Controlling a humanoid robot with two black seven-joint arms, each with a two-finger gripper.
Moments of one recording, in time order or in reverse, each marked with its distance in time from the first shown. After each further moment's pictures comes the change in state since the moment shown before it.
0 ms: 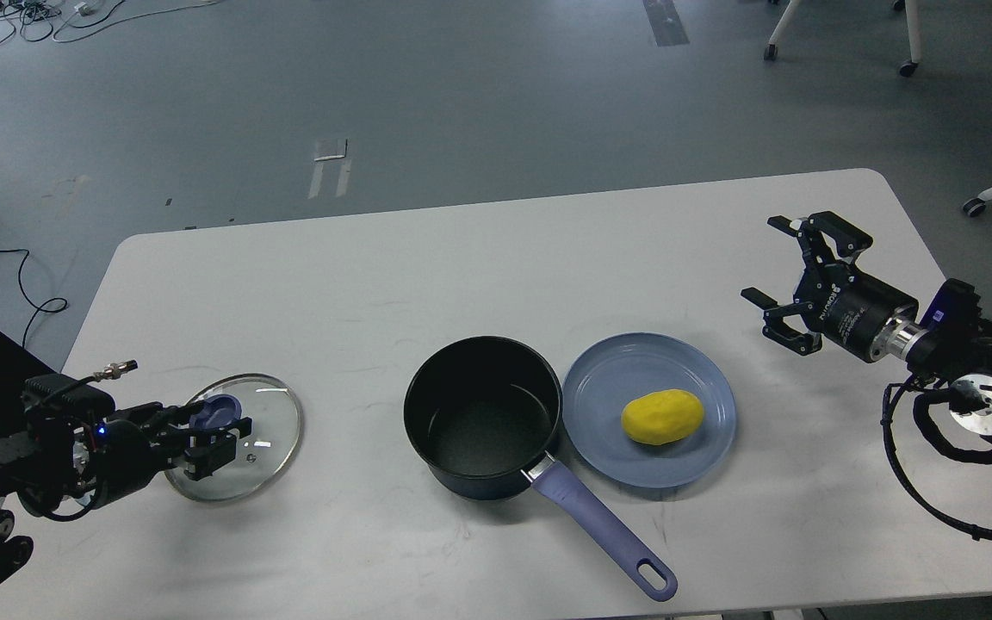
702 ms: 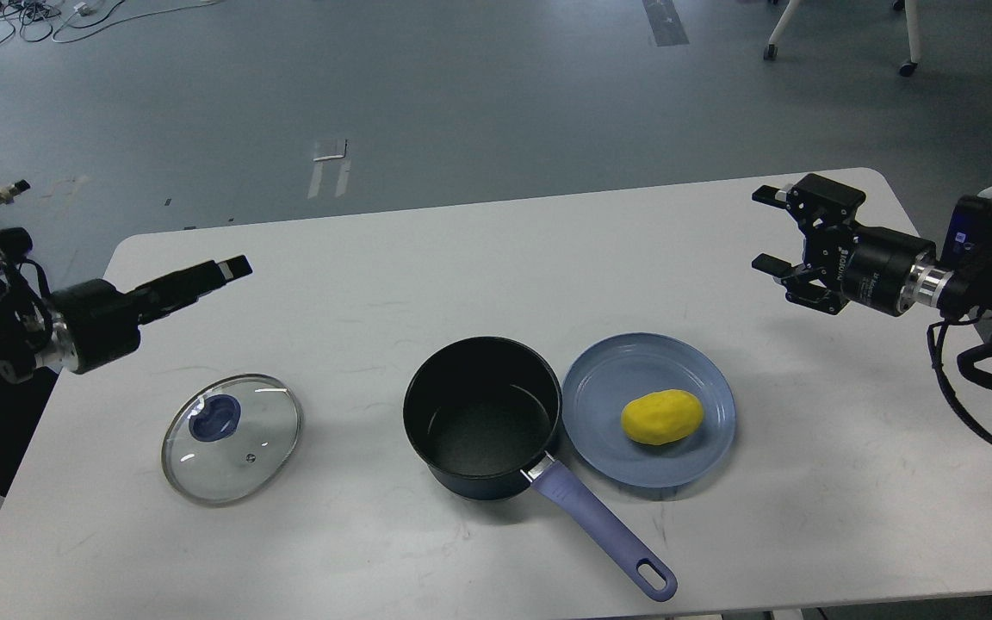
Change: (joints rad) left arm -0.356 0.074 -0.018 -0.117 -0.905 -0.472 0.000; right arm 0.217 -0.140 -0.012 0.084 -0.538 0.000 0.000
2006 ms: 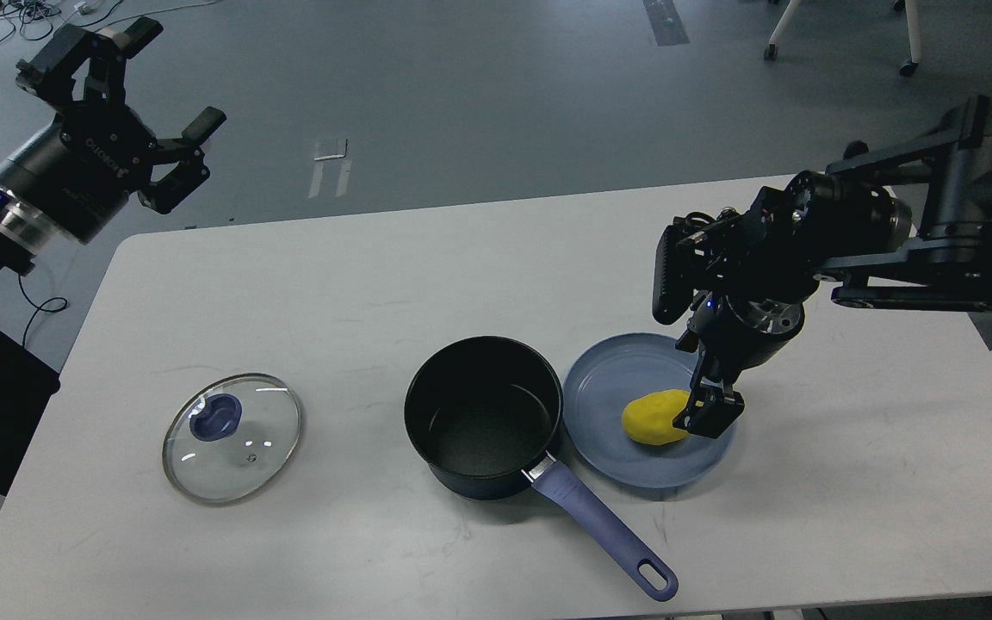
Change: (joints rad) left arm -0.026 -0.073 -0.095 0.007 -0.713 -0.076 0.000; right arm 0.656 0.311 -0.660 0.410 -1.351 0.000 0.000
